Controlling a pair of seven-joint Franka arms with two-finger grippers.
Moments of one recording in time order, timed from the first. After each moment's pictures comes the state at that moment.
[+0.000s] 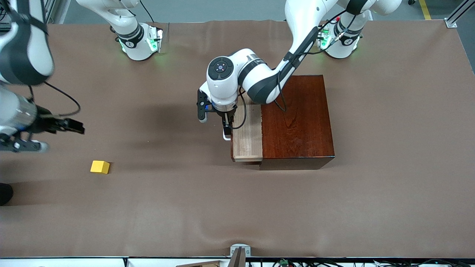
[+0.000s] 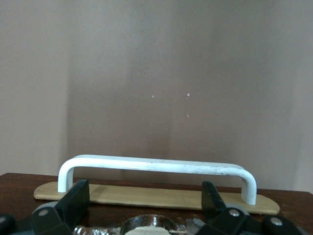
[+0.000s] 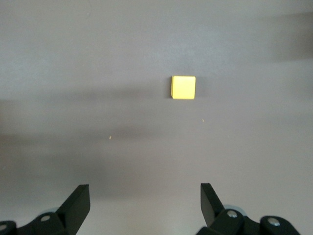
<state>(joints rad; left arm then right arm) -0.80 0.72 -0.12 -1.28 0.10 2.01 0.59 -0.02 0.16 -0.01 -1.59 0.00 1.63 0.00</state>
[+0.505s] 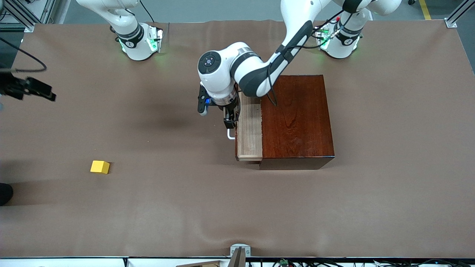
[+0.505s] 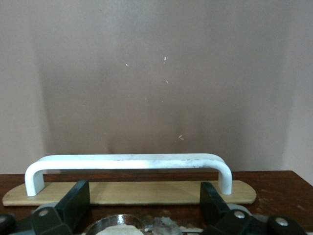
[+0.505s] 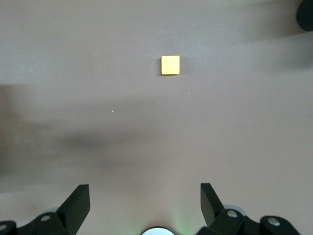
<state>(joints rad) -0.84 0.72 -0.13 -1.28 0.20 1.88 0.61 -0.03 0.01 -0.03 -1.50 0.00 1.42 0.00</state>
